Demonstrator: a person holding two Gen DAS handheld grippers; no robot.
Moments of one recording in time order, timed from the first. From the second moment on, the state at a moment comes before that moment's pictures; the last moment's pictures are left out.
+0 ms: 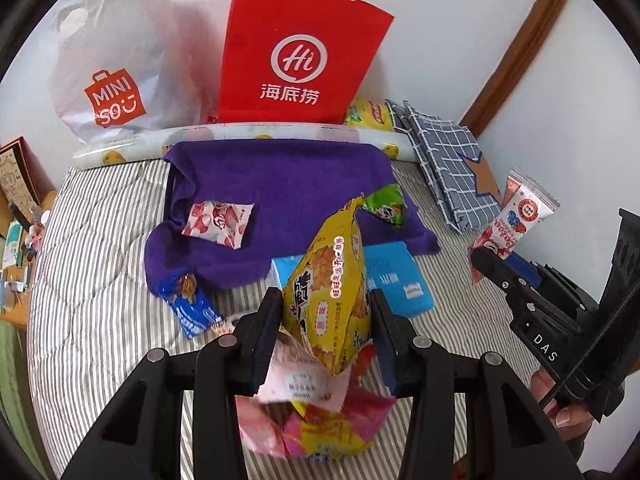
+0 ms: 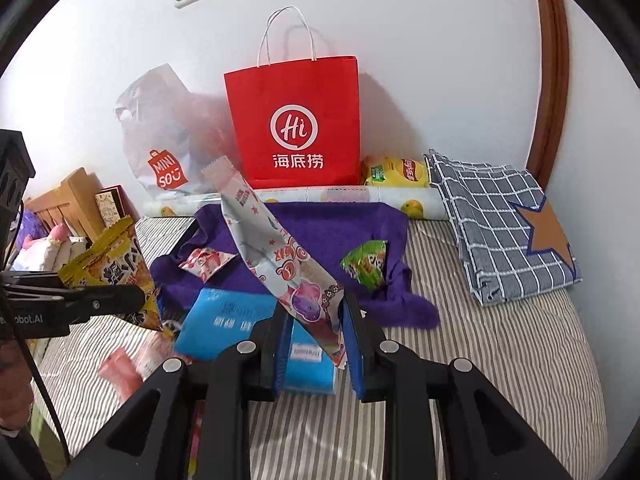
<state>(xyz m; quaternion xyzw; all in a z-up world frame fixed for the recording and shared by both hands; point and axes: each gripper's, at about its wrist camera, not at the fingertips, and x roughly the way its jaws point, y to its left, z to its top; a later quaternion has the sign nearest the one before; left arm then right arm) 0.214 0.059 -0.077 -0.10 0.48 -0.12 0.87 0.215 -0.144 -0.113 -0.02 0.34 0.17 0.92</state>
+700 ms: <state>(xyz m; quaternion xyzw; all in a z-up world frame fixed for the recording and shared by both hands) 0.299 0.117 -0.116 -0.14 0.49 -0.08 0.86 0.321 -0.119 -0.147 0.00 0.38 0.20 0.90</state>
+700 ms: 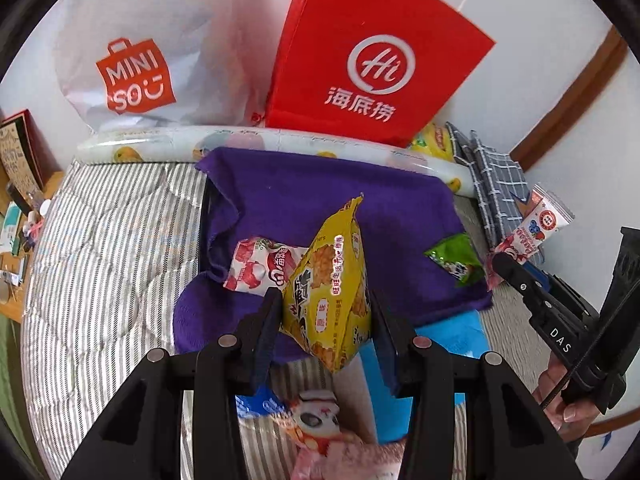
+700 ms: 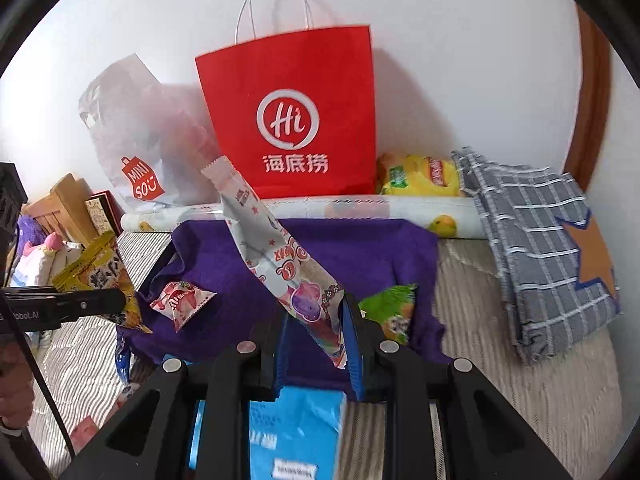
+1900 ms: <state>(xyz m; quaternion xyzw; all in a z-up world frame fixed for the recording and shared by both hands) 0.354 0.087 -0.164 -0.12 0.53 -0.10 0.83 0.371 -0.099 -0.196 -0.01 0.44 0.21 0.87</state>
